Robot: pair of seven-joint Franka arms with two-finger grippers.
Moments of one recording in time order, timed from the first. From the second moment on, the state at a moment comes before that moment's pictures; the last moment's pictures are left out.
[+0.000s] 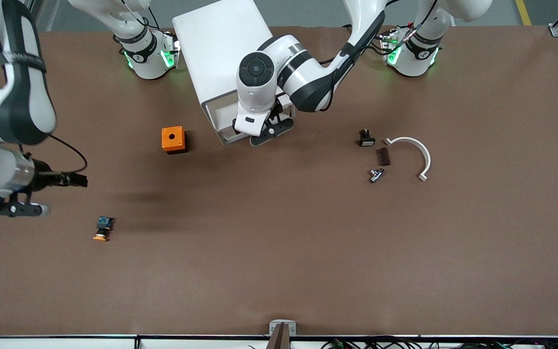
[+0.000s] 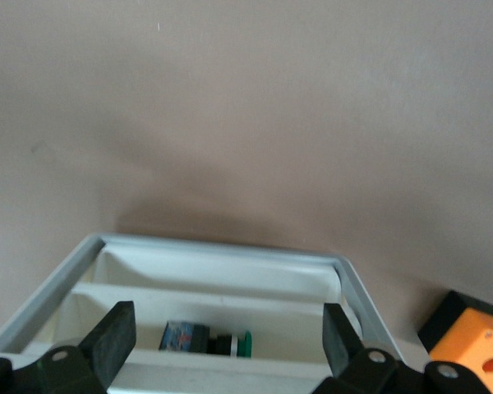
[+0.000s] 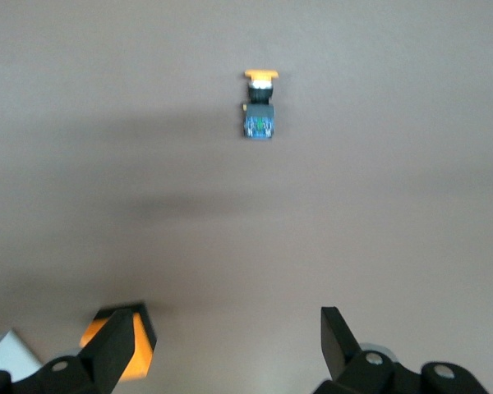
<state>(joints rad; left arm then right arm) -0.92 0.60 -0.04 -1.38 -0.24 1.93 -1.37 -0.03 0.24 -0.03 -1.61 -0.03 1.65 0.00</state>
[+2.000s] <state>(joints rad) -0.72 0.55 -0.02 -1.35 -0.41 1.95 -1.31 -0.04 0.06 -0.04 -1.36 0.02 1.29 0.01</state>
